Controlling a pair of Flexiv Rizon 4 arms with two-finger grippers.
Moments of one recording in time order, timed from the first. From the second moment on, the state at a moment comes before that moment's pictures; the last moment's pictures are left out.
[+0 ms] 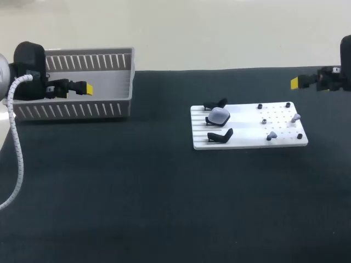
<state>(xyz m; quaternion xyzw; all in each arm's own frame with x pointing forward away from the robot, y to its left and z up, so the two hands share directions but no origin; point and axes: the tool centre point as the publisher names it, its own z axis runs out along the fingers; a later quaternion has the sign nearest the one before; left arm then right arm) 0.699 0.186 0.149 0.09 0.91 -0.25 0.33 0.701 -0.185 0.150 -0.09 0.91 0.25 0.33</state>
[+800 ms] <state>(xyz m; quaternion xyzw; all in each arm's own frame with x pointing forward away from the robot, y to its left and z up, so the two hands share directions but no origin) 0.694 0.165 0.155 0.13 0.90 -0.25 0.33 0.701 -0.185 0.150 -0.09 0.91 0.25 0.33</state>
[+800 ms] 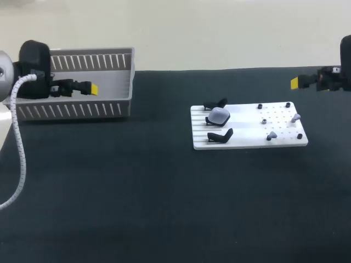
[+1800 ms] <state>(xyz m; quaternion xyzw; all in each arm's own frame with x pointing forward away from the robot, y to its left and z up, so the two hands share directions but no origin) 0.684 0.068 0.151 0.49 0.72 -0.32 0.38 0.701 -0.185 0.150 -0.09 0.91 0.25 0.33</state>
